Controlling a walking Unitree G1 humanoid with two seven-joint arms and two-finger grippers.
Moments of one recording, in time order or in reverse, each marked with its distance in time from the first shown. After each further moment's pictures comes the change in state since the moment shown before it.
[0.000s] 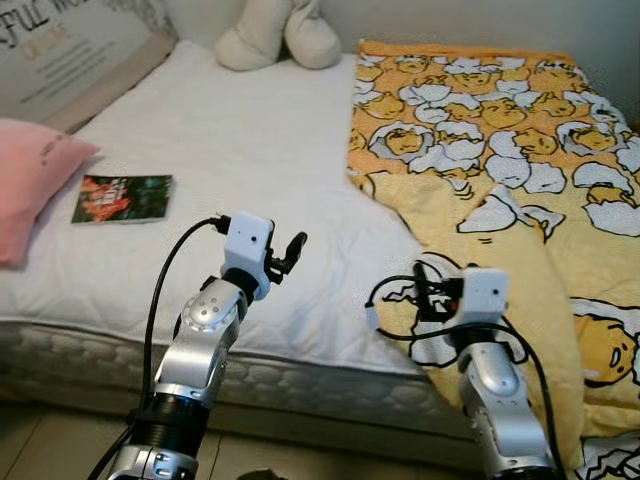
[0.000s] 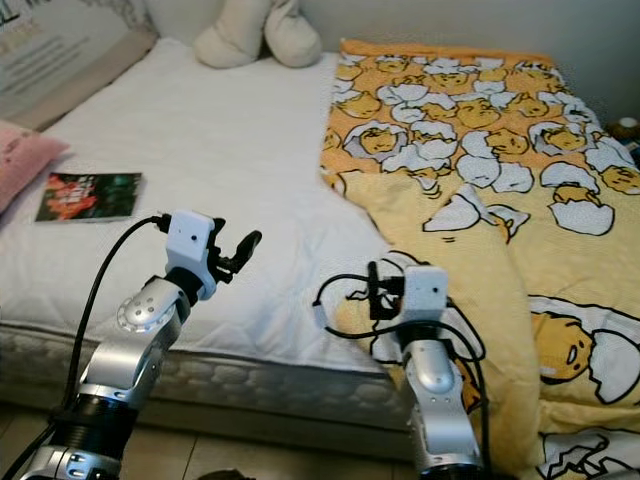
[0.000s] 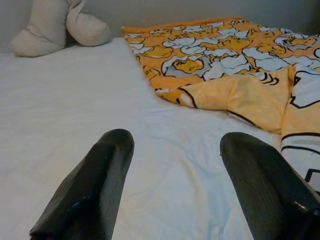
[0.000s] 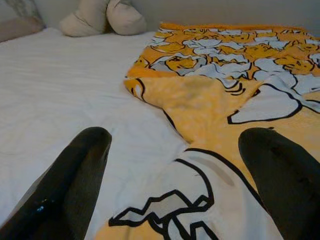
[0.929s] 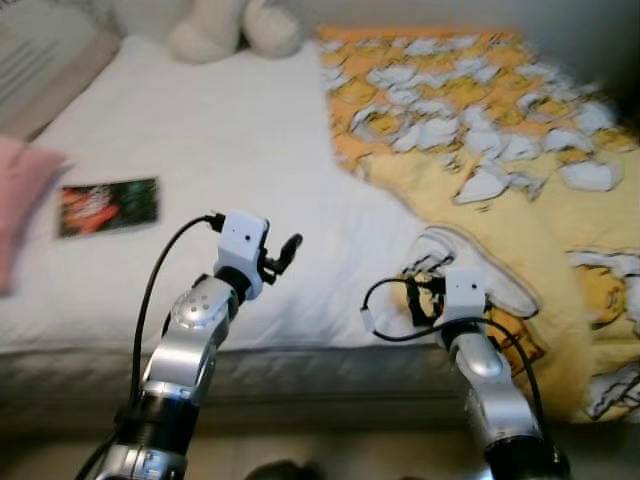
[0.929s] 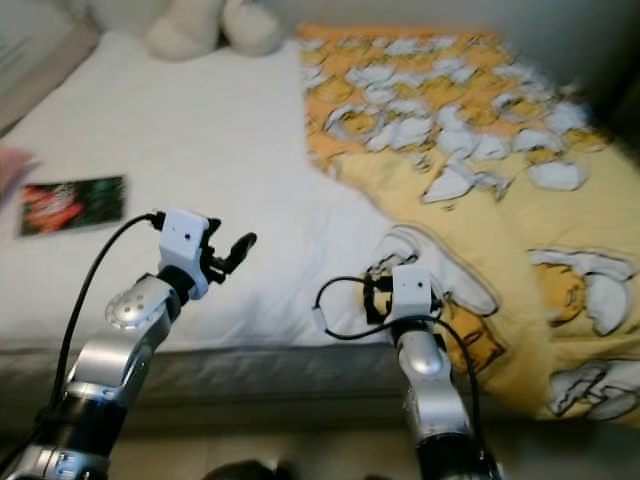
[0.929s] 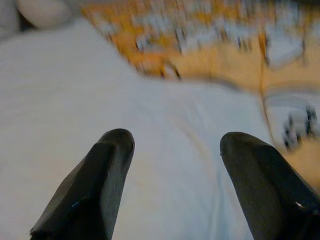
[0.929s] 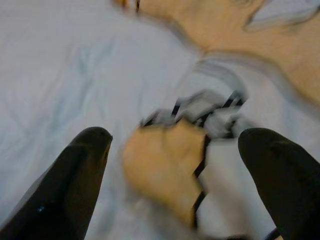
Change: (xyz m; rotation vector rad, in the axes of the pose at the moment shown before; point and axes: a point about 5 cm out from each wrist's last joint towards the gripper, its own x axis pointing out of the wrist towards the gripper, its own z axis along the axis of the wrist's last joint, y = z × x) left arm -0.005 0.005 0.010 0.021 0.009 -0.061; right arm 0.036 -0.003 -0.018 -0.092 0.187 0.012
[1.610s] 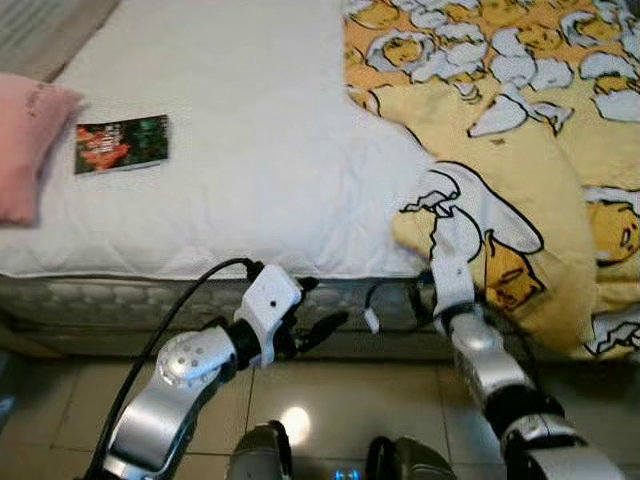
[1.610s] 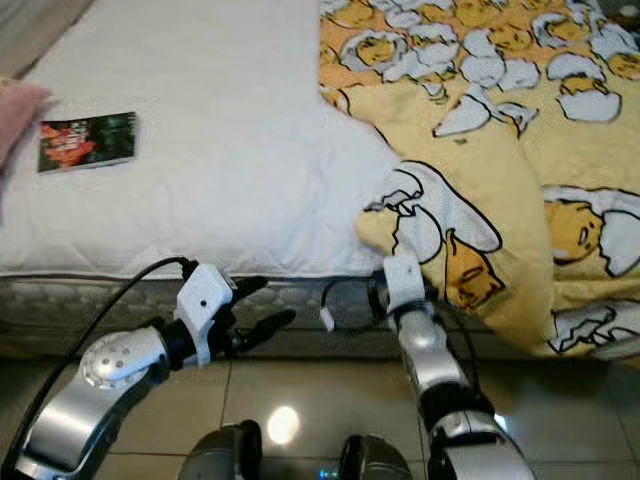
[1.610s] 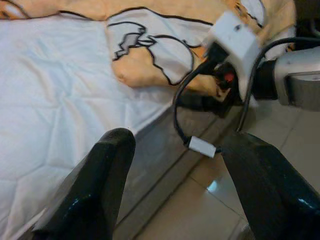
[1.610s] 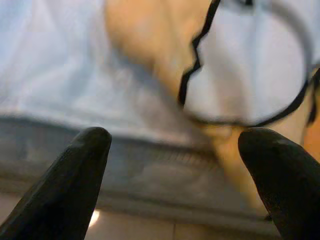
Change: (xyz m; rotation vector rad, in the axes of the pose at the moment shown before) left arm -0.052 -0.052 -0.004 0.061 0.063 -0.408; right arm 0.022 -0.007 -0.008 -0.145 0.084 0.004
